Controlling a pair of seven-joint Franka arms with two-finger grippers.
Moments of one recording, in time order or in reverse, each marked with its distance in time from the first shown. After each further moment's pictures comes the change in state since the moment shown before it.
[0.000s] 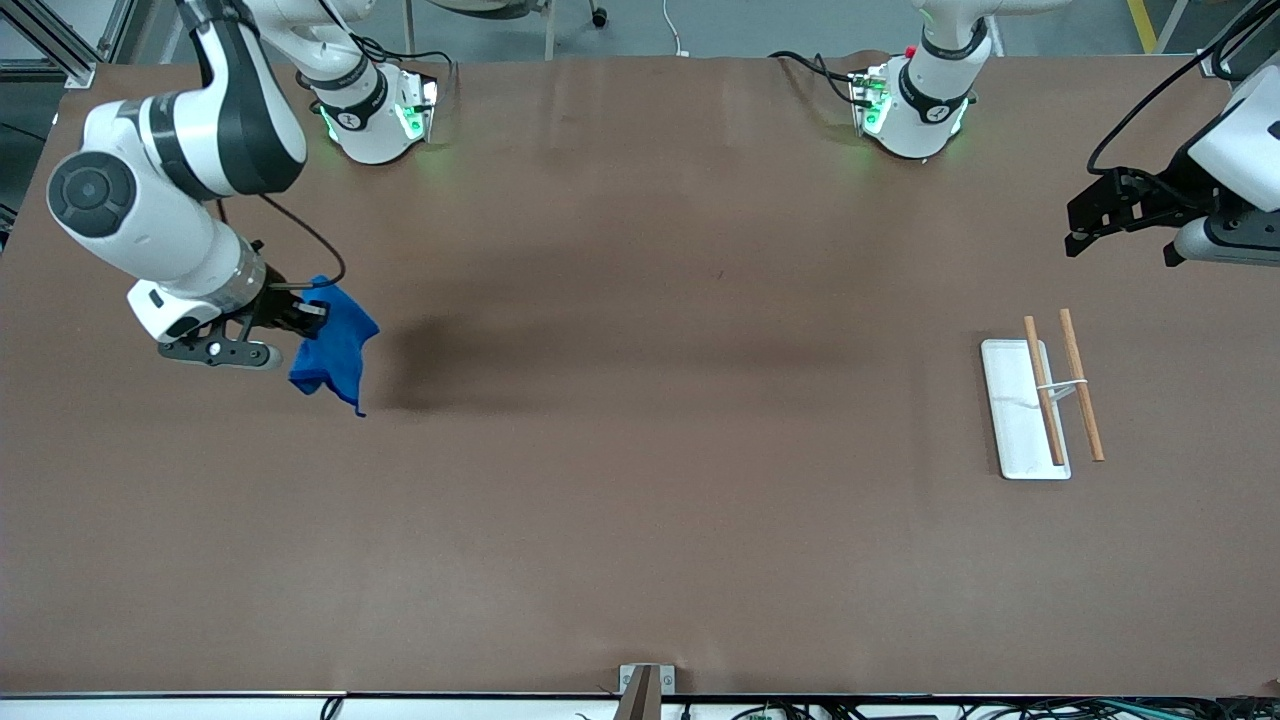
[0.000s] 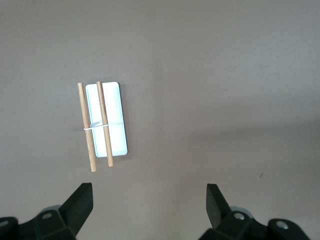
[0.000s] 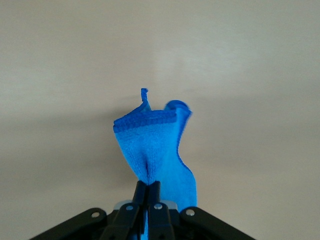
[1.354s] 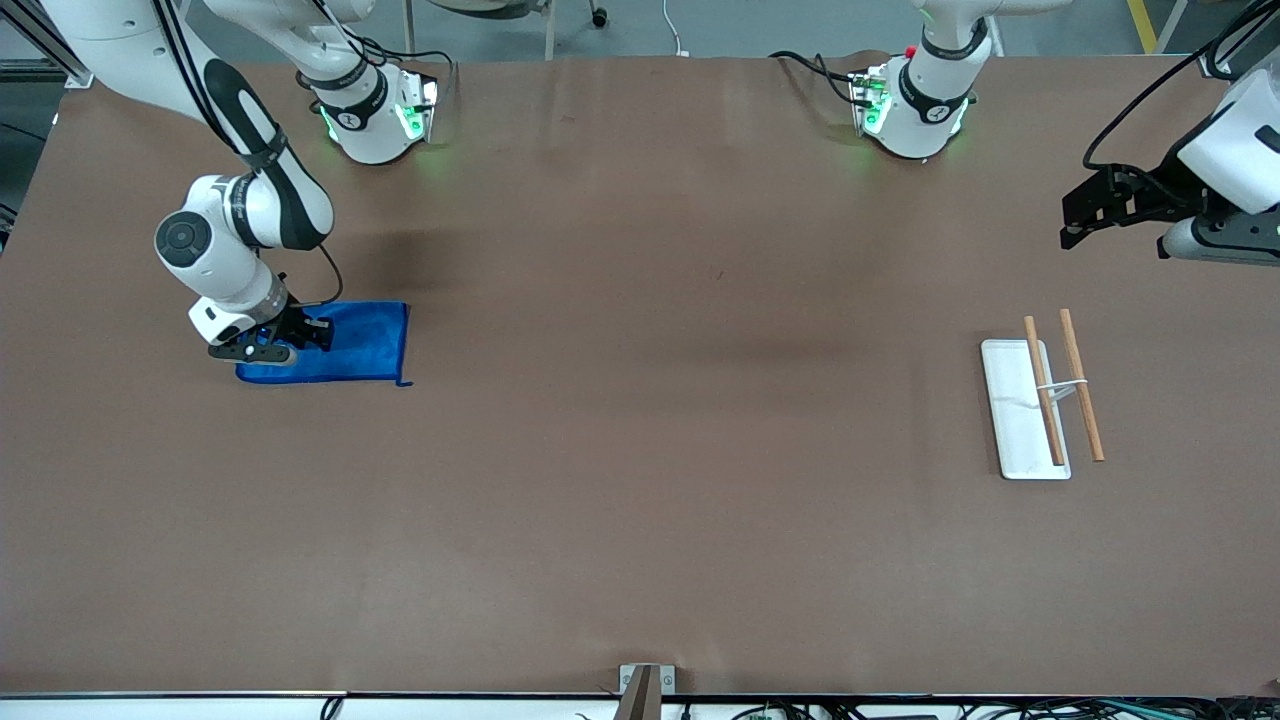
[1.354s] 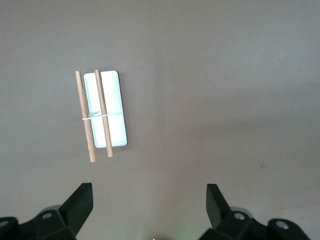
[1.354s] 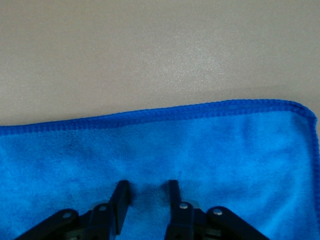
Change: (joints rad) left arm -0.002 -0.003 0.002 -0.015 0.000 -0.030 -0.002; right arm -0.016 0.236 -0.280 -0.554 -0.166 0.850 -0.233
